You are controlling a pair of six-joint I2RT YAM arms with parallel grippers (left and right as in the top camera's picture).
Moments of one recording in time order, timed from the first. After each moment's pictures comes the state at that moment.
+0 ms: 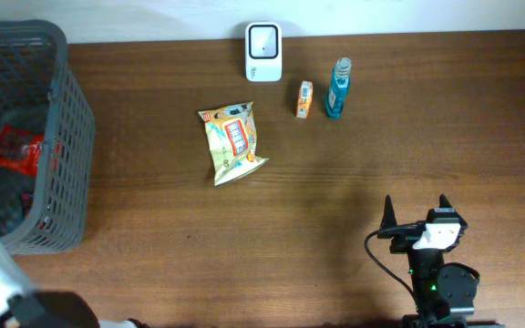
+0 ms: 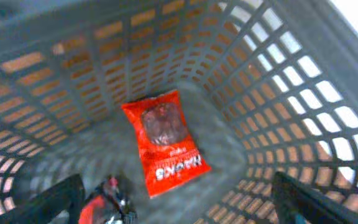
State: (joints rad) left arm 0.61 1.65 1.76 -0.89 -0.07 -0.44; right arm -0.02 0.01 0.01 -0.08 0.02 -0.03
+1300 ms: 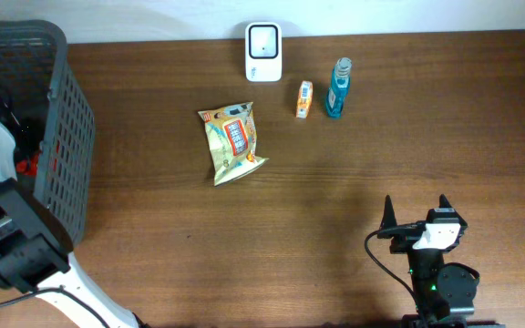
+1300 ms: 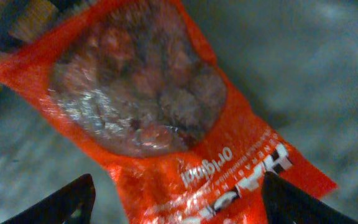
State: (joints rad) left arm 0.54 2.16 1.76 -0.80 -0.11 -0.14; right arm -0.02 0.01 0.01 -0.08 0.02 -0.03
